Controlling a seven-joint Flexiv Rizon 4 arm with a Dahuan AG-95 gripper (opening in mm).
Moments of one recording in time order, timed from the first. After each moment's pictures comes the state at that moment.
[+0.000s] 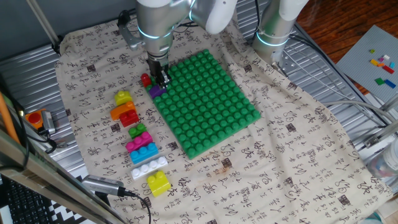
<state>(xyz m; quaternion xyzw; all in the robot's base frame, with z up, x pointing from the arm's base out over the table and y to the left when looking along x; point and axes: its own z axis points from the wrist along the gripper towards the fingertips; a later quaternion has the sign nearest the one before) 0.466 -0.045 0.071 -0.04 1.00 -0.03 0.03</state>
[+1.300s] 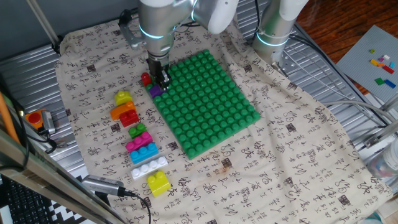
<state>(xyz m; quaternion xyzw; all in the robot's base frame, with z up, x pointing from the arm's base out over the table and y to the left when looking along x) 0.468 -0.044 0.085 -0.04 1.00 -0.03 0.03</state>
